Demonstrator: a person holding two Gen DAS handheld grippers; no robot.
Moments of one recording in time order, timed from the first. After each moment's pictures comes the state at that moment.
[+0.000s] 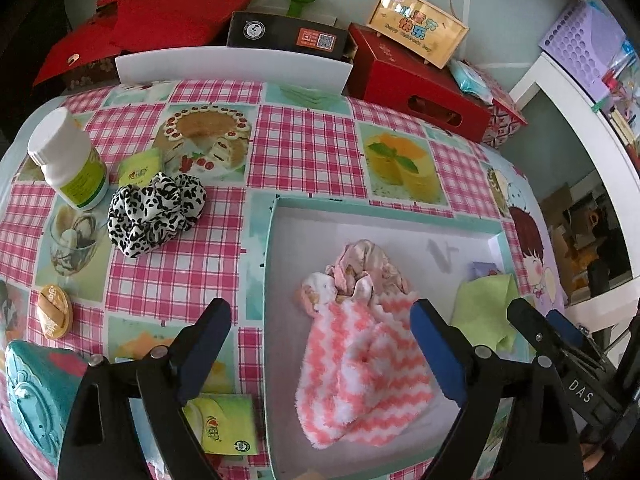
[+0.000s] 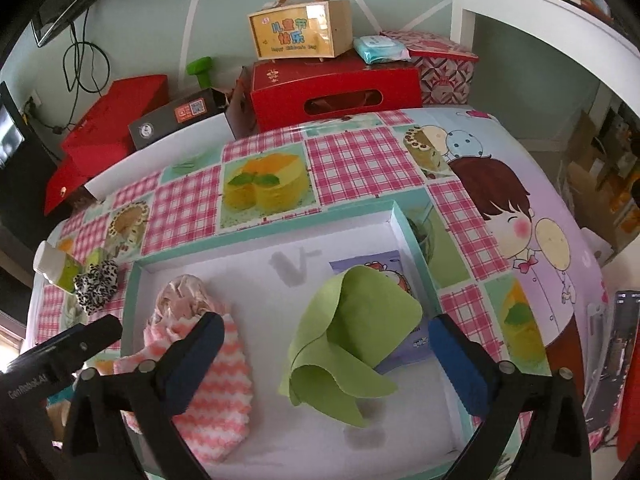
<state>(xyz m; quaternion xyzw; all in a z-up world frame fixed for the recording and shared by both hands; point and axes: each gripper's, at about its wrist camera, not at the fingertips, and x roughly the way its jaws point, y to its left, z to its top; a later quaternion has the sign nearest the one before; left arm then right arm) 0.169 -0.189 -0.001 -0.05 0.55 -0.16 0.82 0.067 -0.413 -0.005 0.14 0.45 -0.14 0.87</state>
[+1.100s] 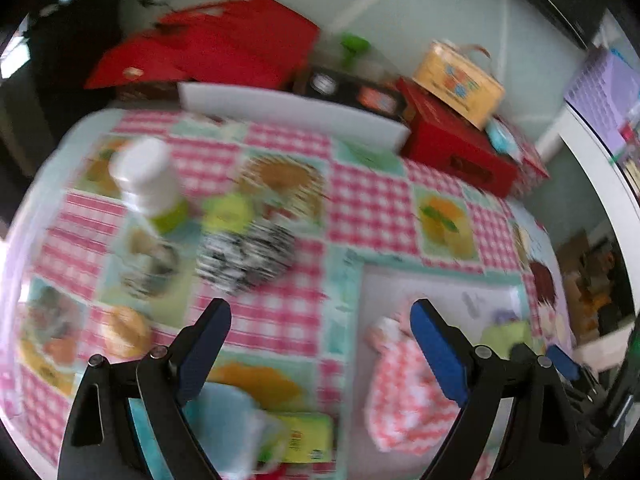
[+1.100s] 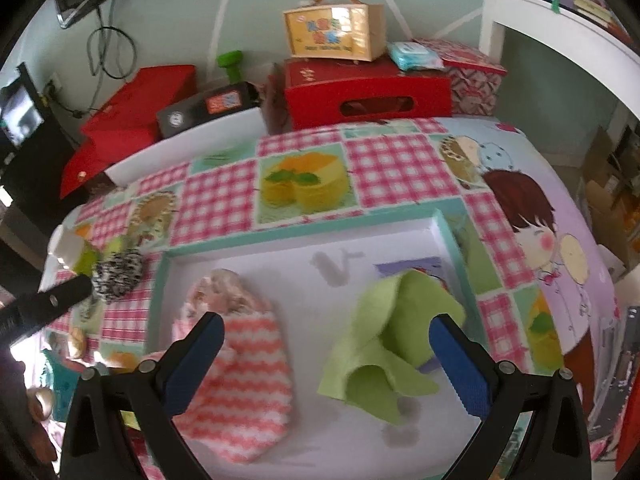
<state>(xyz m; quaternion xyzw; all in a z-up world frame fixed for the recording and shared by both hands) 0.176 -0.113 0.041 -0.08 0.50 -0.08 0.86 0.078 -0.376 0.004 0.13 0.45 -0.10 0.88</state>
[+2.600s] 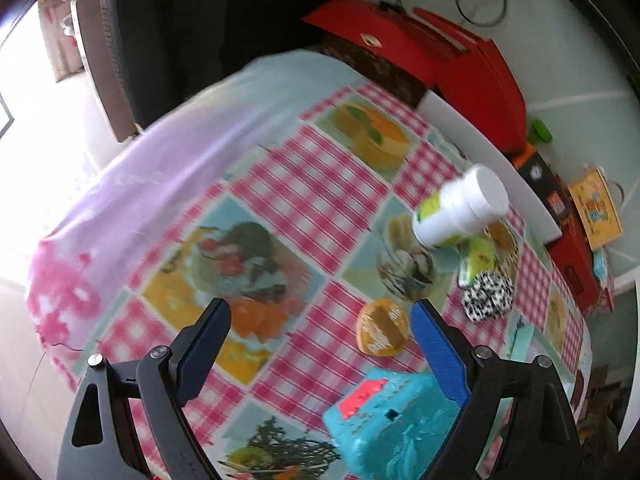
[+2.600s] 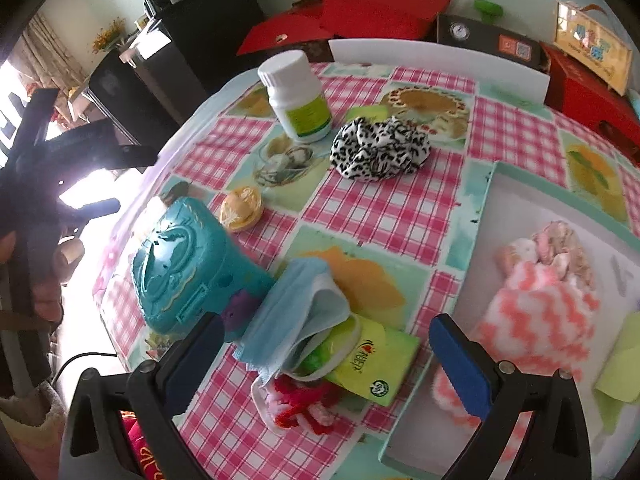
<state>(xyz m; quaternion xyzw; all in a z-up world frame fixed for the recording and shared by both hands) 0.140 0.092 -0.003 -0.22 0.52 0.10 0.82 0.089 -0.159 -0.038 0.02 0.51 0.21 0.84</state>
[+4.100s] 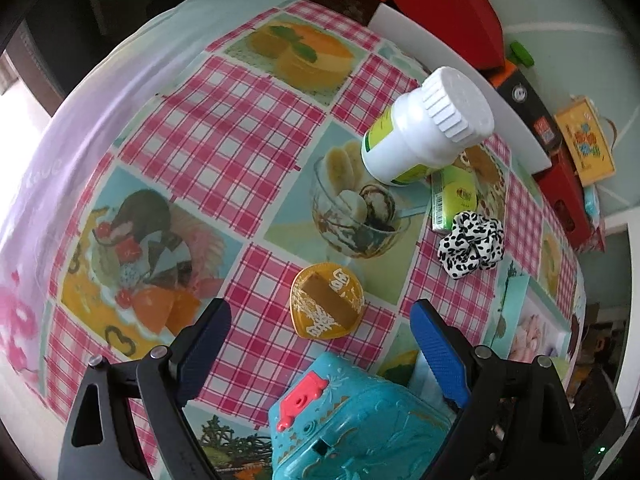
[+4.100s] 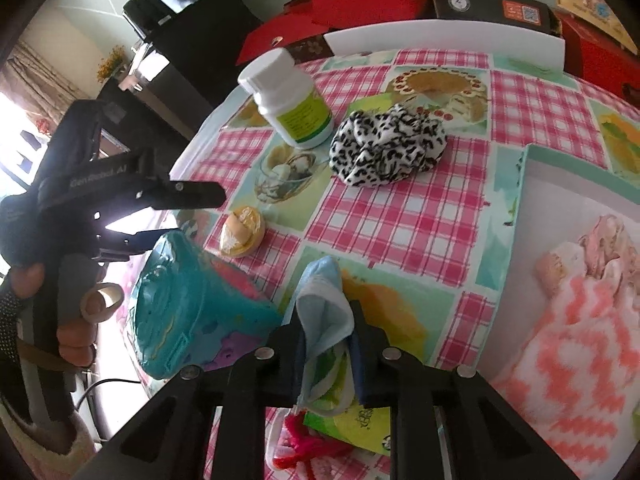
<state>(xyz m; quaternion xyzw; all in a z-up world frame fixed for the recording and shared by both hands) 0.192 0.050 -0.041 -0.19 0.62 0.01 0.76 0.126 -0.175 -0.055 0.10 0.51 0.23 0.82</state>
